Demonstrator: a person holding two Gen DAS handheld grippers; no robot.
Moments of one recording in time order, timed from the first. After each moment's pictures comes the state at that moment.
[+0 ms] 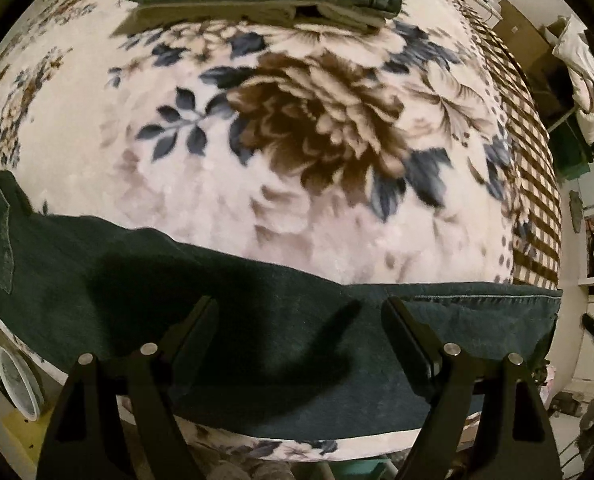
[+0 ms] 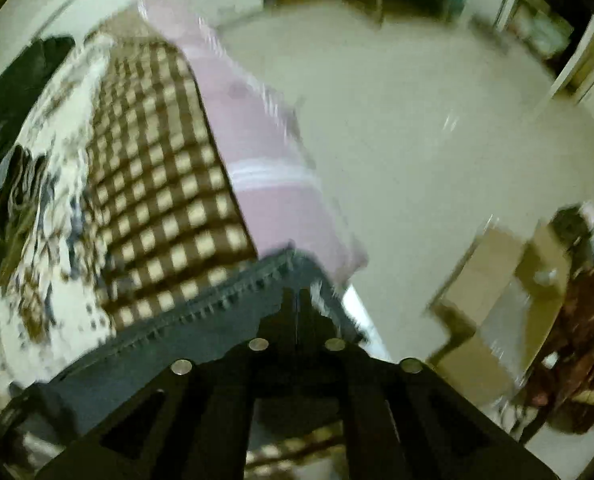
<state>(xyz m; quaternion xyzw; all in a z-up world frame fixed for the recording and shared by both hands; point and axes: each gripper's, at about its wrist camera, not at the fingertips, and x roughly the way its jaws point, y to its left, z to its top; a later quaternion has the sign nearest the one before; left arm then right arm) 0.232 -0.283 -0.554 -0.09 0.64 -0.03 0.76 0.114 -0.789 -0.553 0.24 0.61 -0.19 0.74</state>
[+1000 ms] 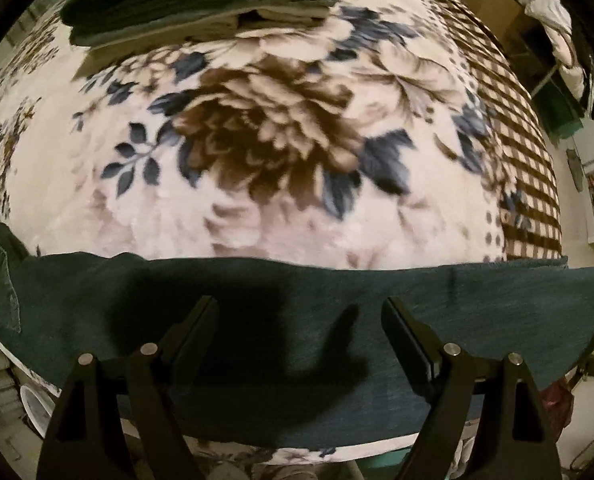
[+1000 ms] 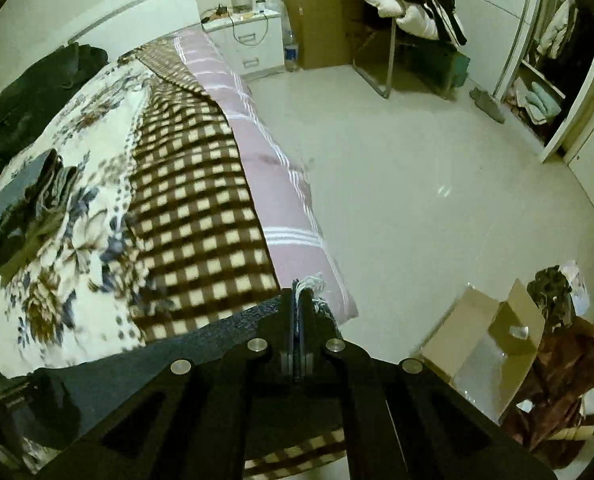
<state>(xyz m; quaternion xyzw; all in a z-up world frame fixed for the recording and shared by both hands) 0.238 -0.318 -0.546 -0.02 0.64 -0.06 0.77 0.102 -0.742 -0.434 0.15 0.50 -0.21 0.83</state>
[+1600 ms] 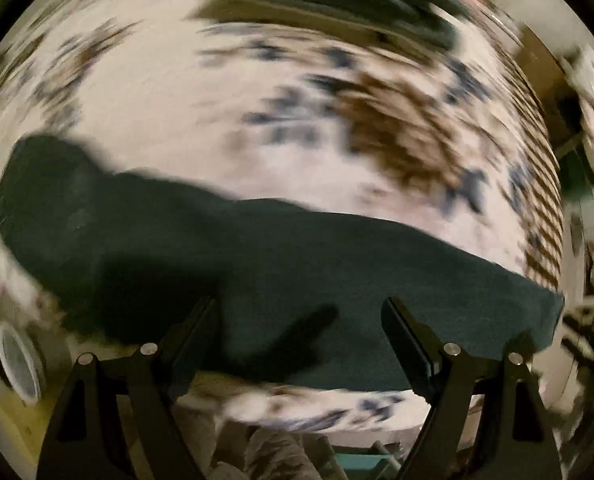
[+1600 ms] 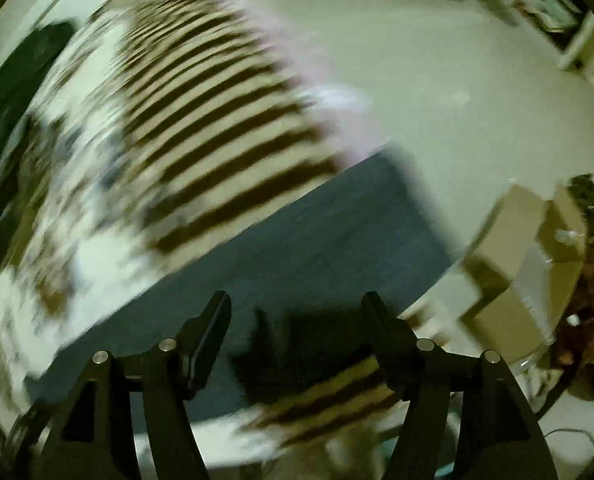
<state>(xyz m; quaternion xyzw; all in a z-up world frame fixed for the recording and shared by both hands) 0.196 -0.173 -0.529 -0.13 0.63 0.02 0.76 0.122 -0.671 -0.523 0.27 0.61 -0.16 0.73</state>
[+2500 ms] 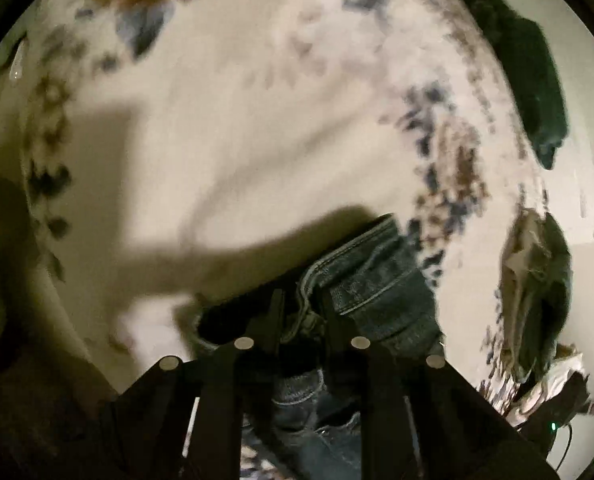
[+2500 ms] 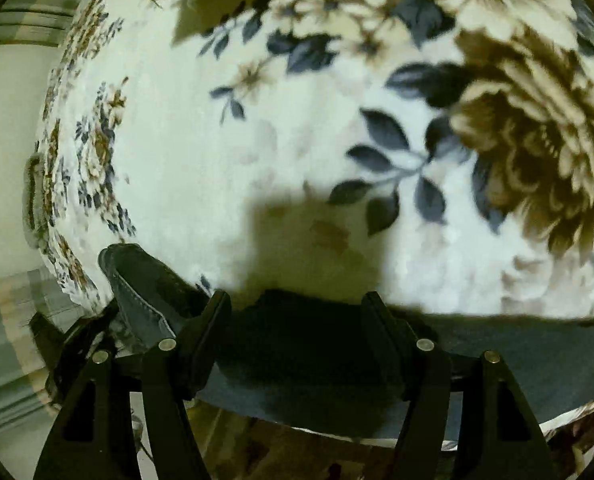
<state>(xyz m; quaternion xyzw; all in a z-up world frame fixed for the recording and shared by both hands) 0.171 0.201 -0.595 -0.47 0.49 0.19 0.71 0.312 -0.215 -0.566 0.17 0.75 0.11 0.63</state>
